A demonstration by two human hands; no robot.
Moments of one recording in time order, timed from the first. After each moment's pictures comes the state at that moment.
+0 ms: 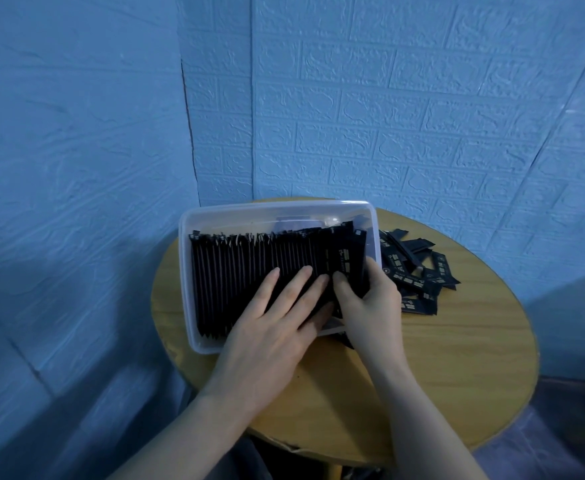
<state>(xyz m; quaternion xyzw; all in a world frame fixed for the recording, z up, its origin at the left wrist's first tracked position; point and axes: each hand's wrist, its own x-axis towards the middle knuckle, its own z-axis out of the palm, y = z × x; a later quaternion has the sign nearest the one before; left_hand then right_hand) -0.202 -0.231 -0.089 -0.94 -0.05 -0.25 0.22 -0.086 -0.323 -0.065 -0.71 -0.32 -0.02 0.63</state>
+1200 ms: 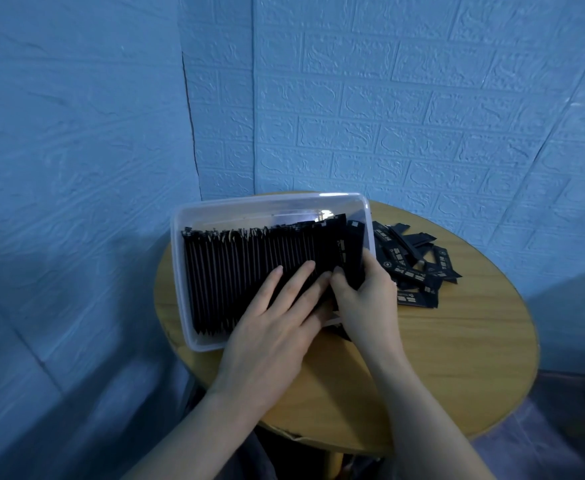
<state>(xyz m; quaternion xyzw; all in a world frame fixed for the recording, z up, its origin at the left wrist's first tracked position) -0.205 -0.242 -0.086 -0.95 -0.08 -0.24 0.17 -0.088 -0.320 -0.064 -0.73 -0.33 -0.03 0.59</state>
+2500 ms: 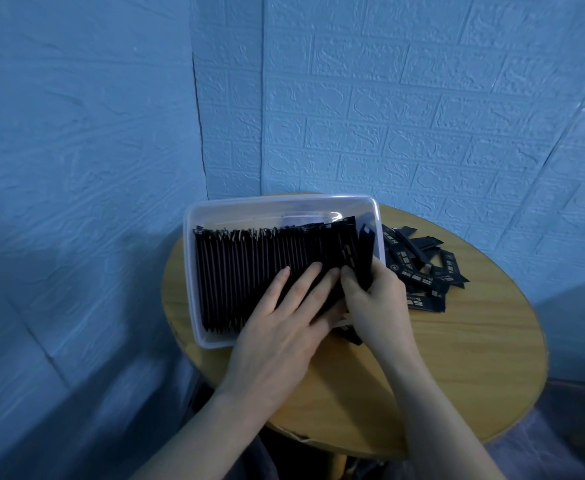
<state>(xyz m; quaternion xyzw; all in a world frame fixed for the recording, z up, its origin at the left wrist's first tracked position) -0.202 -0.242 -0.088 -0.95 -0.08 -0.24 0.18 -0.088 -0.325 -0.056 -0.75 -0.34 0.00 0.57</state>
